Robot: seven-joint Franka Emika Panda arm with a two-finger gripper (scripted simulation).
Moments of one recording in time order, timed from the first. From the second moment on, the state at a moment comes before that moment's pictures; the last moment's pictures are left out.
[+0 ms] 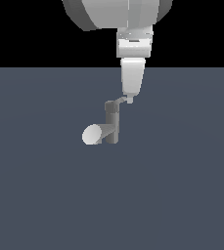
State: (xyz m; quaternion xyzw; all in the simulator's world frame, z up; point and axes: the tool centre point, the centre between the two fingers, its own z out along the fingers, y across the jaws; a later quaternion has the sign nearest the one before) arm -0.021 -0.057 0.200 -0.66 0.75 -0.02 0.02
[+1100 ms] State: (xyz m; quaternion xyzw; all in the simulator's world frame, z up) arm -0.036 0.005 0.195 -0.64 0.77 -0.01 0.01
